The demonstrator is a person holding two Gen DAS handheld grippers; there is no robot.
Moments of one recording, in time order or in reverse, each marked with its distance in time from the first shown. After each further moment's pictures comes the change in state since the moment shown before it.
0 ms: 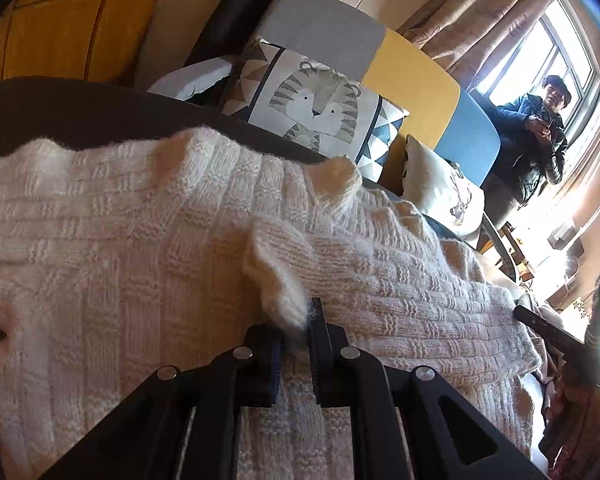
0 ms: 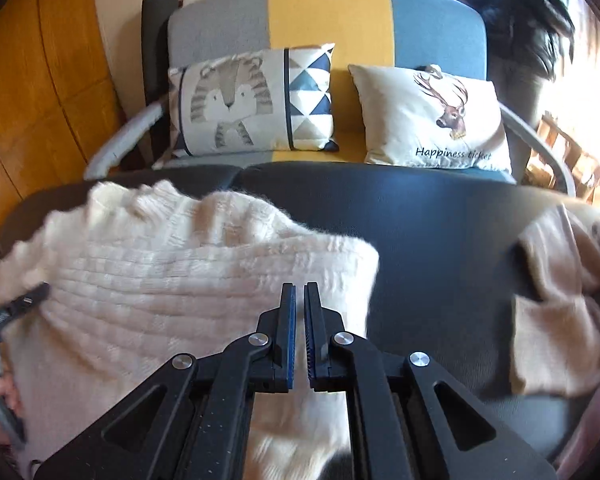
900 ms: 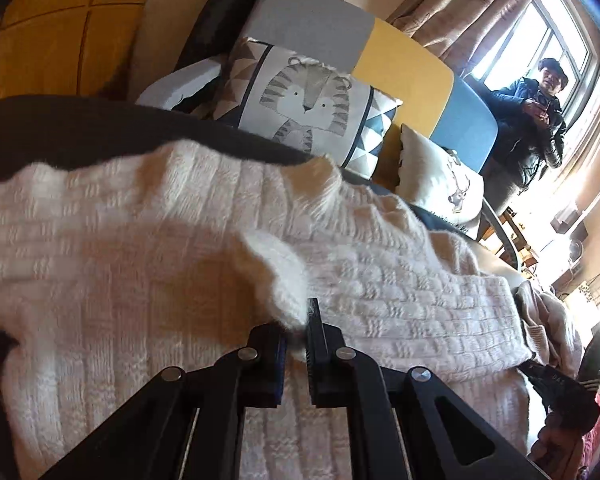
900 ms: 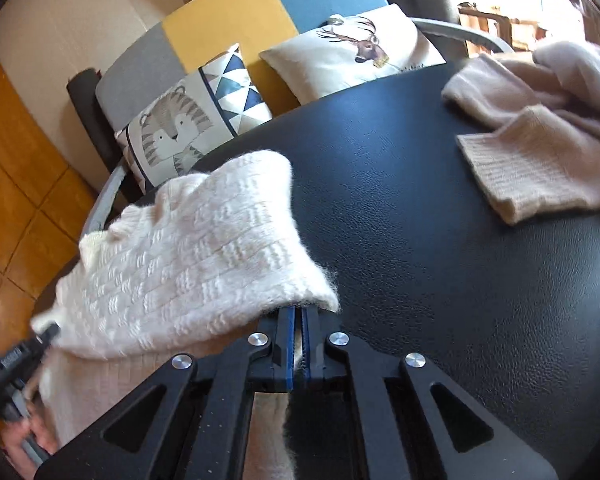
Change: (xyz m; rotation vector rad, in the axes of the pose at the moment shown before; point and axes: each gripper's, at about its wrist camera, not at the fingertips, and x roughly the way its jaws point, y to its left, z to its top) left arm -0.008 -0.018 0.005 0.021 0.036 0.014; right arm -0.028 -0.056 -0.090 0.494 -0.048 0.094
